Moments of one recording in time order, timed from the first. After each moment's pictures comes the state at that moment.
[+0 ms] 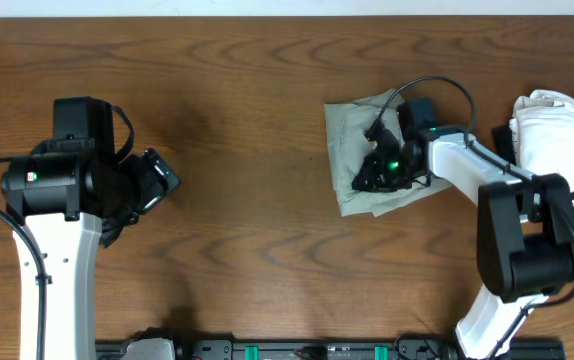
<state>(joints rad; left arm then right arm) 0.07 1.27 1.41 -1.46 0.05 -0.64 0.17 1.95 1.12 -0.60 -0.61 0.06</state>
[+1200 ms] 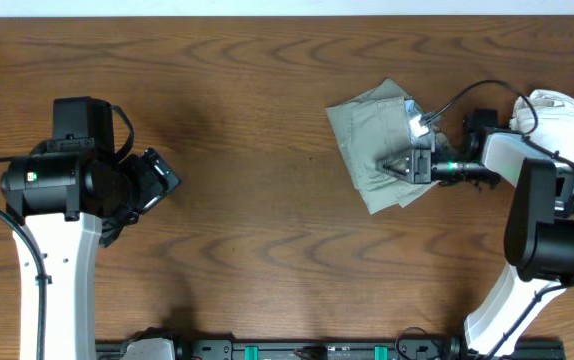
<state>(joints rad) 0.07 1.27 1.41 -1.46 0.05 -0.64 -0.12 2.01 1.13 -0.69 -1.31 -0.43</state>
